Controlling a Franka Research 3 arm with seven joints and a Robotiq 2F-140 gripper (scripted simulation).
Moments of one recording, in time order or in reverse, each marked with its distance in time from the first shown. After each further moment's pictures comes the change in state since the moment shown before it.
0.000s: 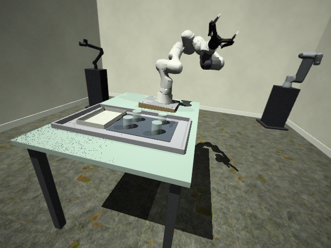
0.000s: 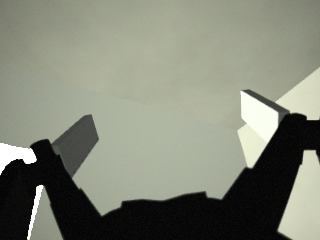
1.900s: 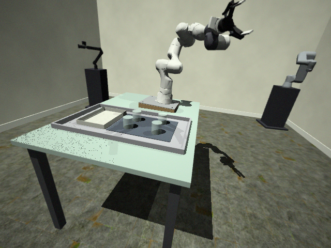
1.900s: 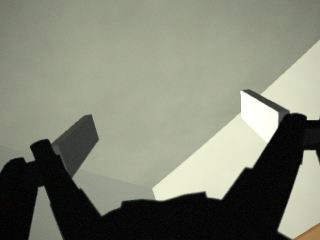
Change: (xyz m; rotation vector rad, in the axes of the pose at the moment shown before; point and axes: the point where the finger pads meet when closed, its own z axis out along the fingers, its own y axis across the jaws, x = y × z) arm 0.021 0.056 0.125 -0.441 0.206 -0.169
